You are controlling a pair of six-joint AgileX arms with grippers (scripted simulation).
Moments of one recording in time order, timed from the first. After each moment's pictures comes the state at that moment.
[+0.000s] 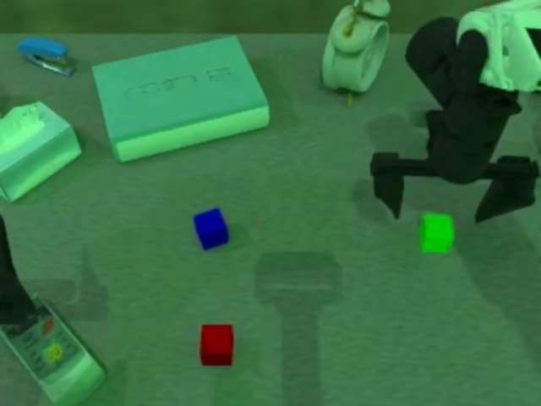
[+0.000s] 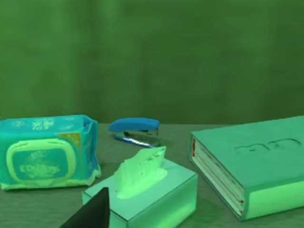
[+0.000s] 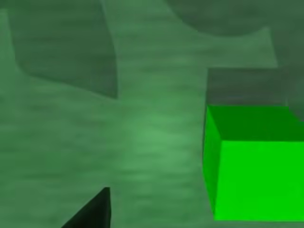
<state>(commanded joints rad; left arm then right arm) 0.00 0.00 0.00 0.00 0.00 0.00 0.35 2.11 1.56 -1.02 0.00 0.43</state>
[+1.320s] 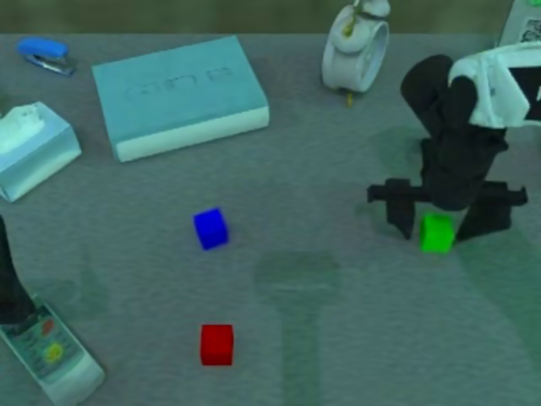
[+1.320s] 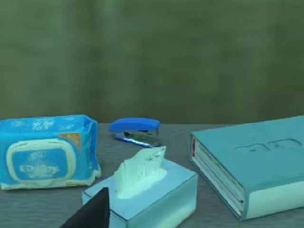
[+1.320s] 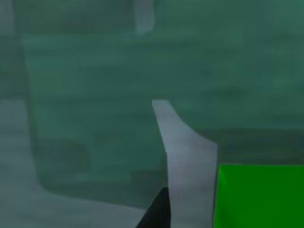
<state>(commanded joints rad) 0.00 0.00 0.00 0.00 0.00 0.00 0.35 2.19 1.43 -0.81 0.00 0.43</state>
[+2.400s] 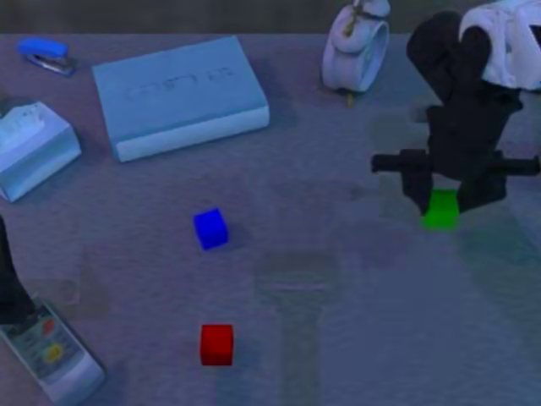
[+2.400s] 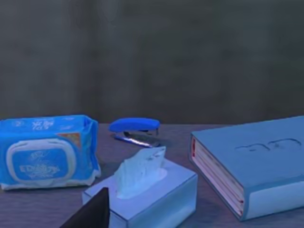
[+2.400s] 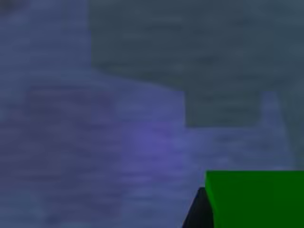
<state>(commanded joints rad) 0.00 0.00 0.00 0.00 0.00 0.00 0.36 2.08 1.57 -1.02 0.02 0.42</state>
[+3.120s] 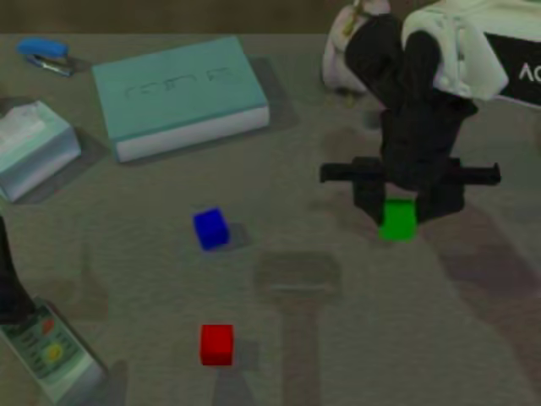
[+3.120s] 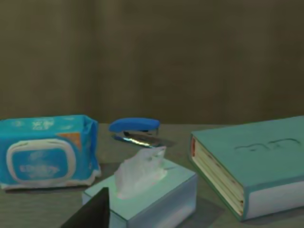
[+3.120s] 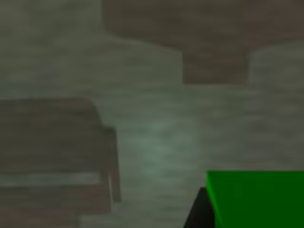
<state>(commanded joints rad) 0.00 0.00 0.00 0.00 0.00 0.00 0.53 2.04 1.59 -1.09 0.02 0.57</state>
